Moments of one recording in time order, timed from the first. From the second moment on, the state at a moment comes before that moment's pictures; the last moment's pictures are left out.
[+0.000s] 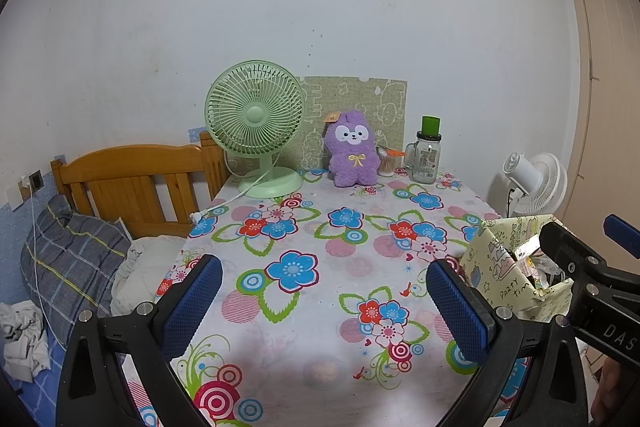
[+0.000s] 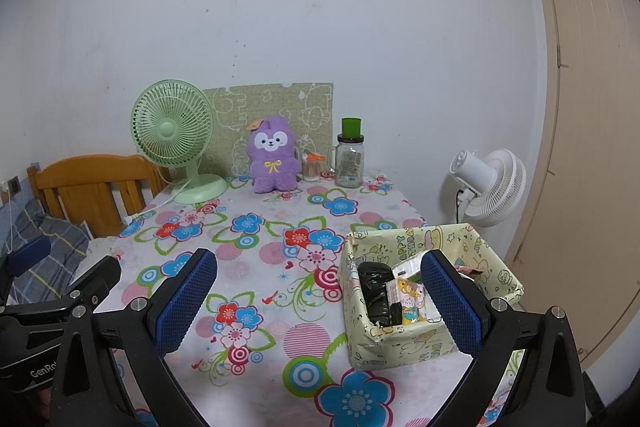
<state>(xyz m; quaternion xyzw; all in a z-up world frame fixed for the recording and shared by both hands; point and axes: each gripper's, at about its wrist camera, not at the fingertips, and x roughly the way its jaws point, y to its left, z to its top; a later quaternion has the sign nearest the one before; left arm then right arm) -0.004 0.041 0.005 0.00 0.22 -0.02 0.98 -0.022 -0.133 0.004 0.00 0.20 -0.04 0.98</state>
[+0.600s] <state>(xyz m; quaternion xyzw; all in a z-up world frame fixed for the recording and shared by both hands) -0.004 0.043 0.004 0.00 0.22 -0.03 0.97 -0.022 -0.133 0.004 0.00 0.20 -0.04 0.98</state>
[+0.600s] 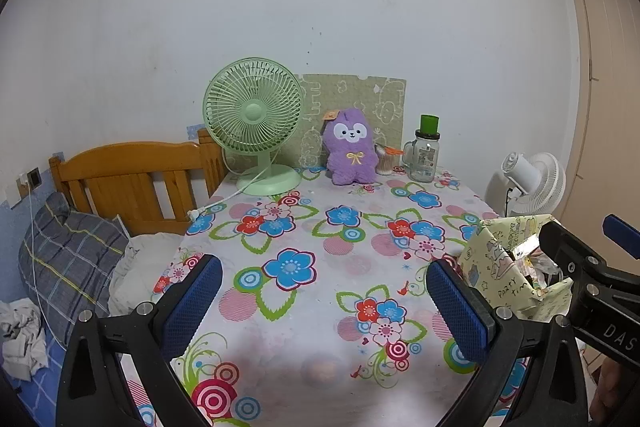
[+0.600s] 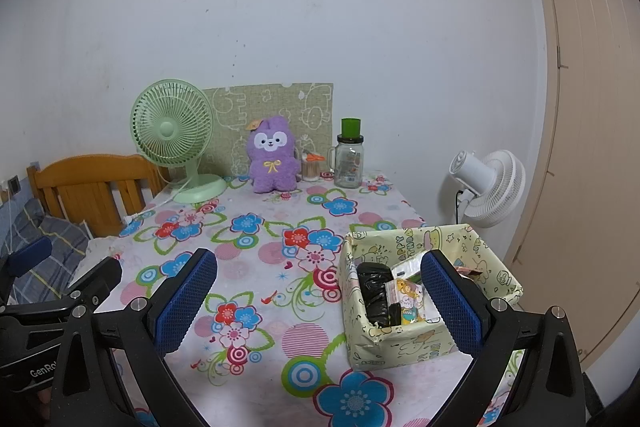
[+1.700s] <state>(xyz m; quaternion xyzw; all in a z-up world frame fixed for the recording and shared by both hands) -0.003 0.042 0.001 0.00 0.23 -0.03 0.97 -0.021 -0.135 0.003 0.00 0.20 -0.04 0.98</state>
